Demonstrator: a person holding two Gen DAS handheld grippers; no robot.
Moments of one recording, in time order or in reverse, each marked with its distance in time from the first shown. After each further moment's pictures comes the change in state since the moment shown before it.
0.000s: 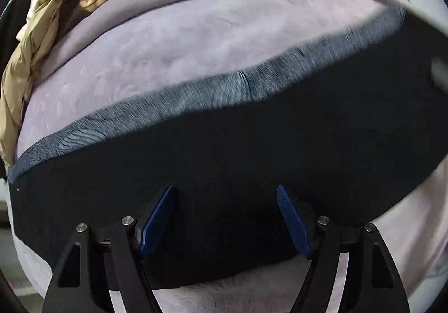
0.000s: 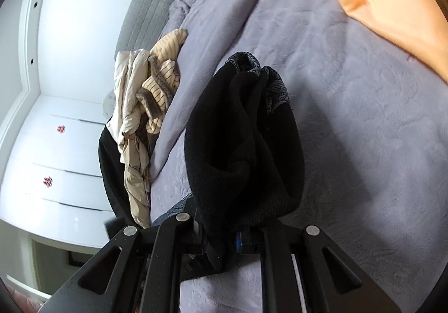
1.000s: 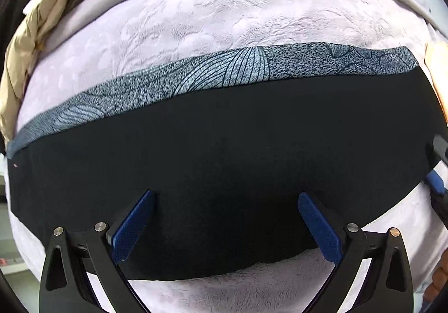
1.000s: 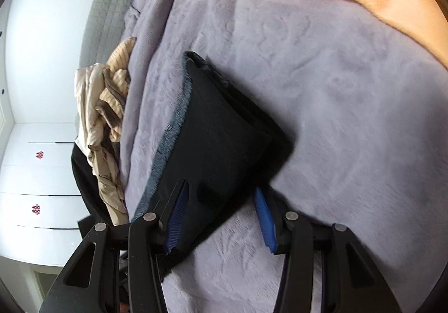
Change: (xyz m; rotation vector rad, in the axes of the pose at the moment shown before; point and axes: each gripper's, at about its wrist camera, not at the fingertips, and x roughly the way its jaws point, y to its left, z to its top) left arm 0.007 0.018 0.016 -0.129 0.106 -0.012; right arm -0.011 -0.086 -0.019 0.208 -0.018 -0.081
